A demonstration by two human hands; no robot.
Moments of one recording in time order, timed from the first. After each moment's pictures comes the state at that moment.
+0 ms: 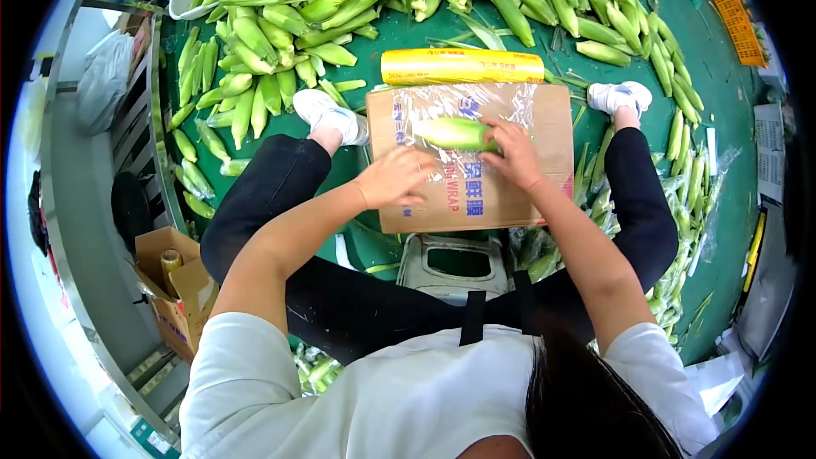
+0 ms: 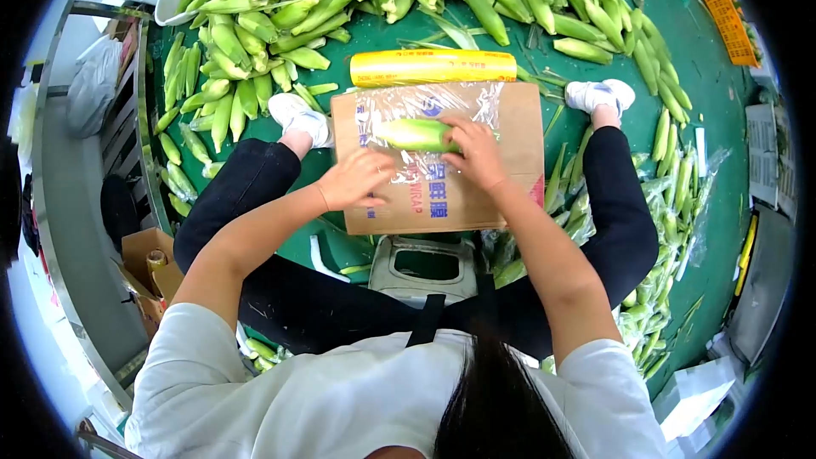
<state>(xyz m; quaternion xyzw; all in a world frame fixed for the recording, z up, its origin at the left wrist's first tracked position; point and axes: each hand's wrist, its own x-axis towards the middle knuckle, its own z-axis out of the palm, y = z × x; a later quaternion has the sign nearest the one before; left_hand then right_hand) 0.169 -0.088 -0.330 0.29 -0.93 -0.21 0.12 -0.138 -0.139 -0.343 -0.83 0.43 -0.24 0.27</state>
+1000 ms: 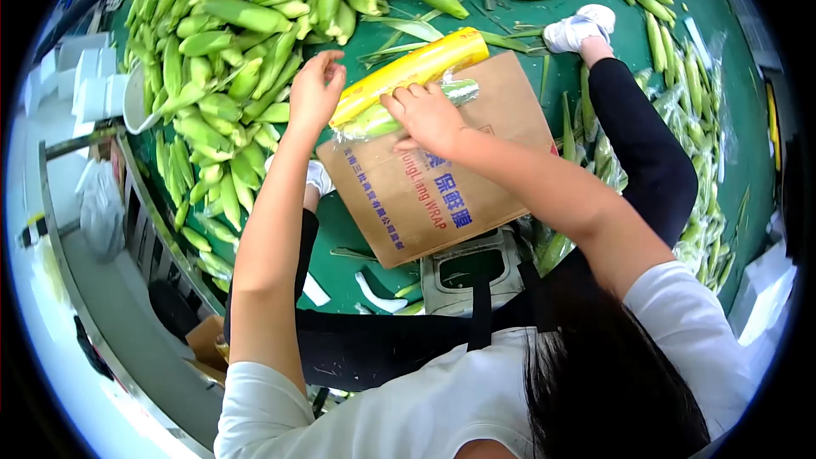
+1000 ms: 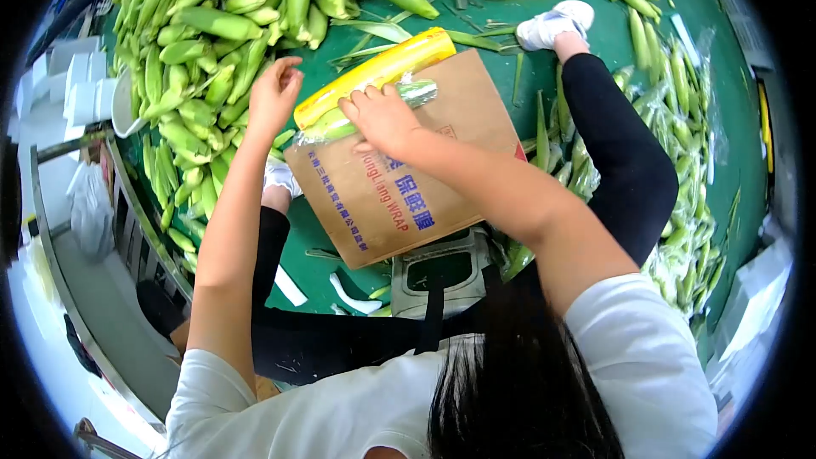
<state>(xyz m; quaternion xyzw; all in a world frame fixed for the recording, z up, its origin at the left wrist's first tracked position) 0.133 -0.309 -0.291 0.59 -0.74 -0.27 0.19 -0.076 -0.219 -0.335 -0.85 0.50 -0.12 0.09</state>
